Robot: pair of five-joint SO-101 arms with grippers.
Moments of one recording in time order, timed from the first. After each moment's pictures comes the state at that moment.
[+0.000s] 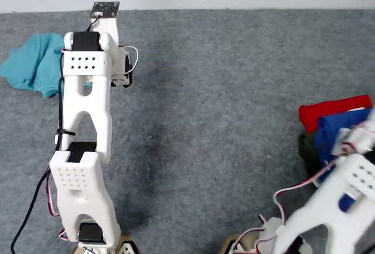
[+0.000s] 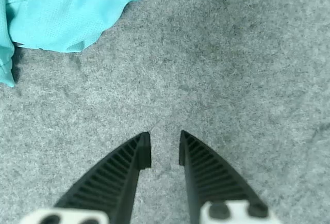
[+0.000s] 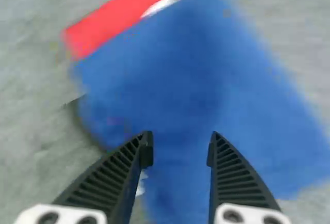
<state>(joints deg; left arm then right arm) -2.8 32.6 -42.1 99.4 9.6 34.9 -34.5 33.5 68.4 18.1</state>
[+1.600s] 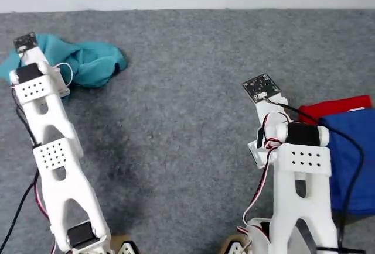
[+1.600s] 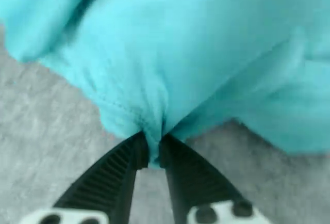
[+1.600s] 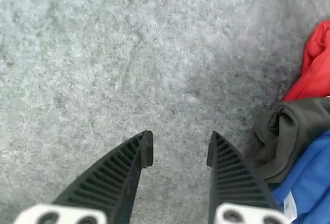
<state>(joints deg) -26.5 77.0 -89.4 97.2 11.8 2.2 -35.2 39.0 79.5 27.8</state>
